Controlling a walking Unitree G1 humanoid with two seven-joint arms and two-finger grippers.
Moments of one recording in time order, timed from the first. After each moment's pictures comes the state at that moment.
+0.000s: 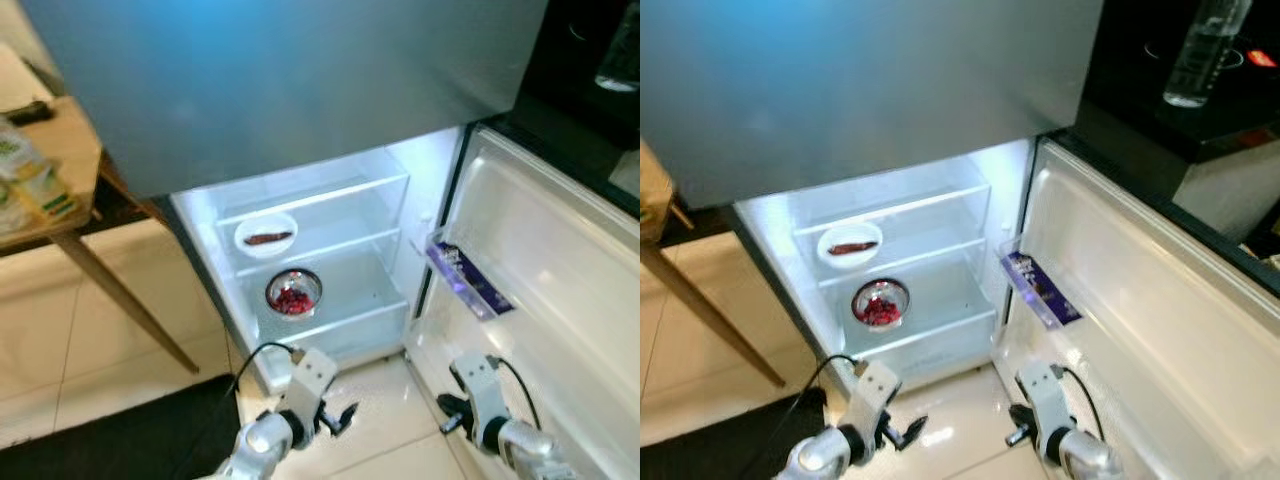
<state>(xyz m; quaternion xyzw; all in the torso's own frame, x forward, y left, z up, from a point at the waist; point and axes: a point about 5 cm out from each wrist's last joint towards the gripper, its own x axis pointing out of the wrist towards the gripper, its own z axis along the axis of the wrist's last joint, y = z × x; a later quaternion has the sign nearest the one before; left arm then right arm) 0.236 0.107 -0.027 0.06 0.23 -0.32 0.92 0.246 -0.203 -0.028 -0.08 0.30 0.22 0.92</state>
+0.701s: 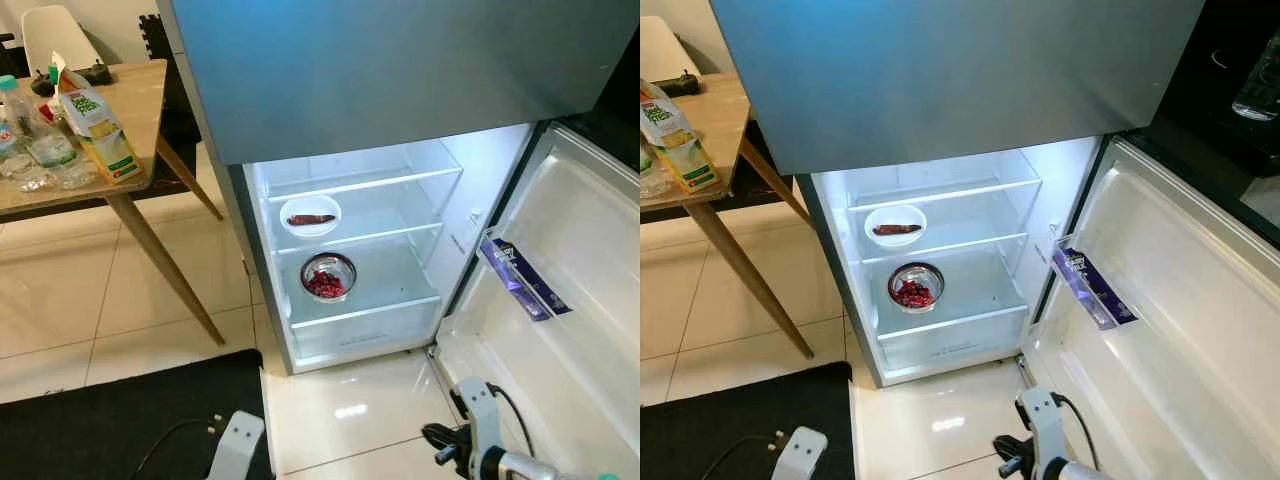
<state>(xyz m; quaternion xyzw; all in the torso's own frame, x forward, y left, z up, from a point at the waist) 0.154 0.188 -0.089 0.06 0.43 -0.14 0.89 0.214 -0.183 -0.045 0.04 0.33 0.32 0.89</state>
